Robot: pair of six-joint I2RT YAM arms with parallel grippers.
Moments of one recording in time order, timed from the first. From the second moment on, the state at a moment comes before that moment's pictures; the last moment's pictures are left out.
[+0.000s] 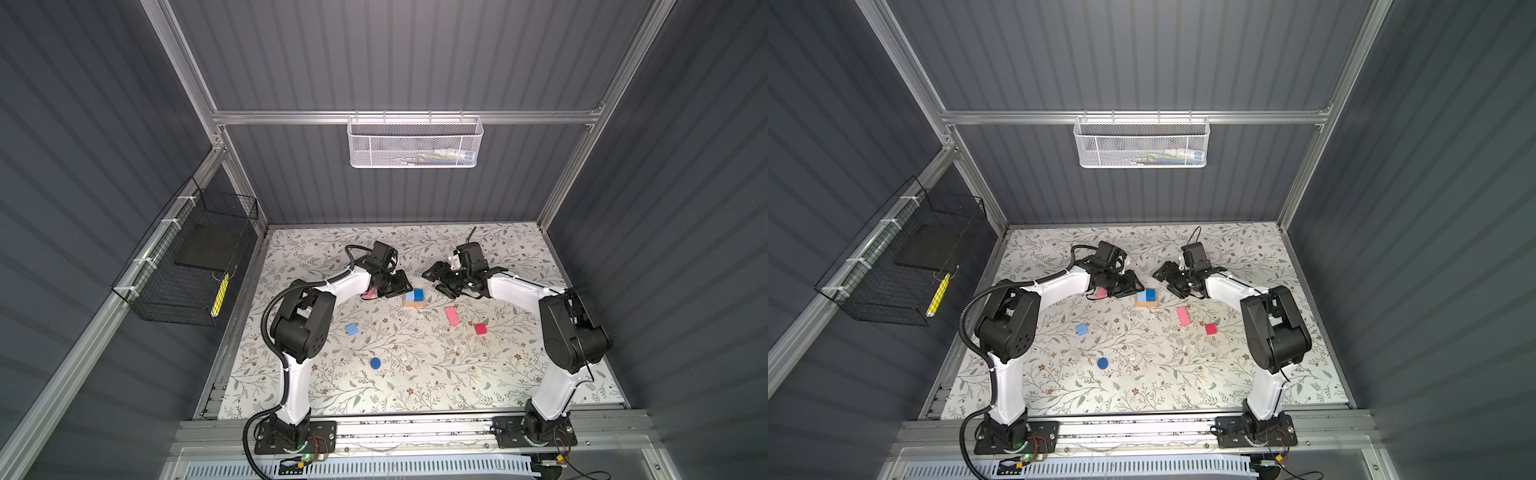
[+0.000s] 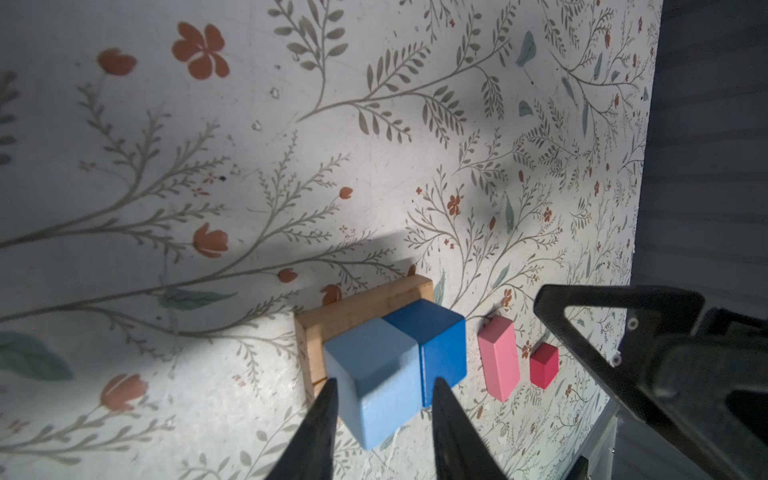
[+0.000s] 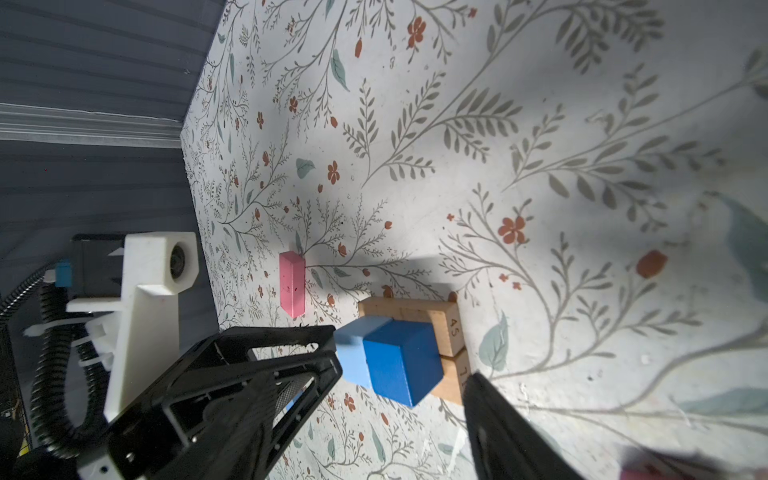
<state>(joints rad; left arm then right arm) -0.54 2.04 1.44 -0.38 0.43 -0.61 0.37 1.82 1.15 -0.14 -0.42 0.90</state>
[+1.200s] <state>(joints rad) -0.54 2.04 1.44 -0.37 0.44 -0.61 0.37 1.82 1.14 -0.13 -0.42 0.91</state>
